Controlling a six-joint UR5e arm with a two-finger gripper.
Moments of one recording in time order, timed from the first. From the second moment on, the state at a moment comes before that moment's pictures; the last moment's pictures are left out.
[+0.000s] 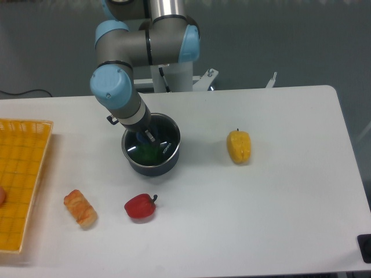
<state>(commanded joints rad) 2.16 -1.78 -1.81 -1.28 1.73 1.05</state>
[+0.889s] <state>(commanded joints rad) 2.16 -1.78 -1.82 -1.28 1.75 1.05</state>
